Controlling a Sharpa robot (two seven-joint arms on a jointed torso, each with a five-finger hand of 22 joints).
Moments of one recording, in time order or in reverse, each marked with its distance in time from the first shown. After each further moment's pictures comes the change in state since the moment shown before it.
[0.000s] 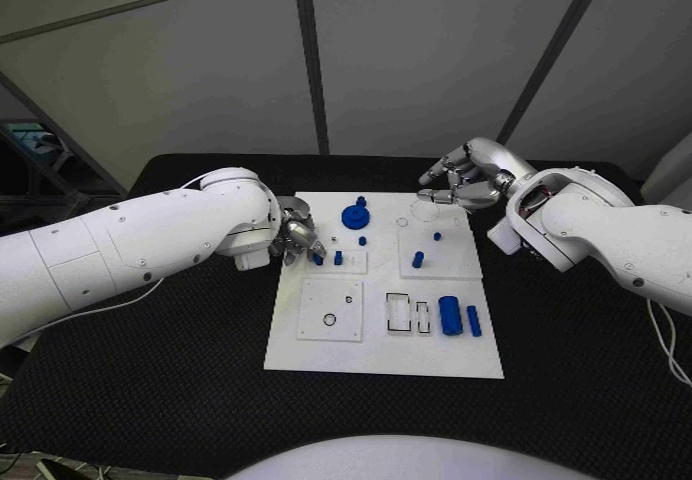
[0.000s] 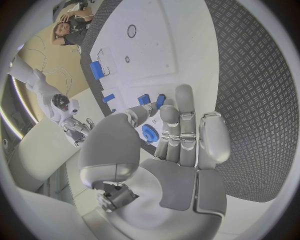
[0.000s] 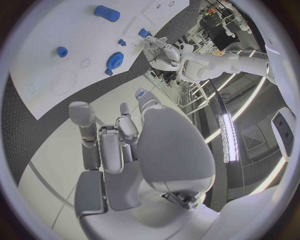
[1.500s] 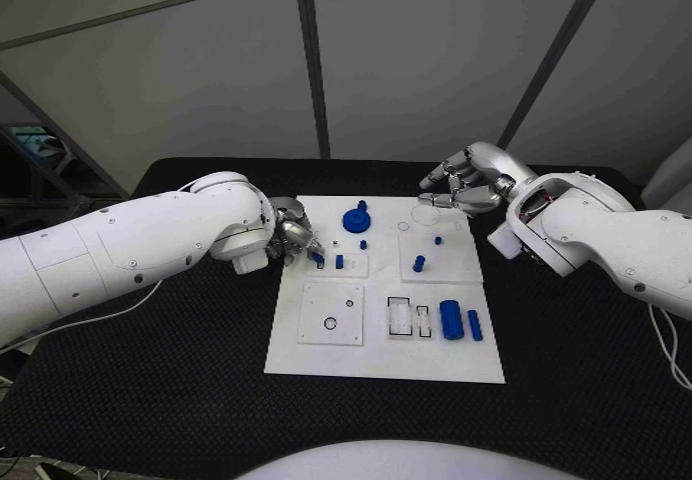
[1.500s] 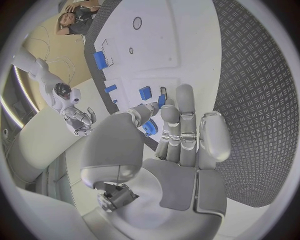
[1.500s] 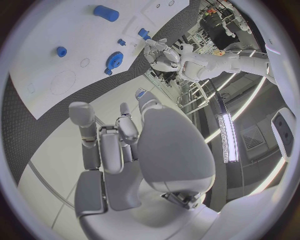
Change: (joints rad) left arm -0.003 -0.029 0.004 0.009 0.059 -0.069 0.020; left_hand 0.069 0.005 -0.058 0.017 -0.039 -0.007 0.015 -0.059 -0.046 -0.022 0.004 0.006 -0.001 0.000 0.007 0.000 0.000 0.000 -0.007 0.007 -0.008 -0.017; right arm 0.000 -0.001 0.000 0.003 0.000 -0.004 0.000; right_hand 0.000 0.000 0.000 0.000 0.000 0.000 0.000 0.000 0.000 0.000 0.000 0.005 0.001 0.000 0.000 0.000 0.000 0.000 0.000 0.000 0.004 0.002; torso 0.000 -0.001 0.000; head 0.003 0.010
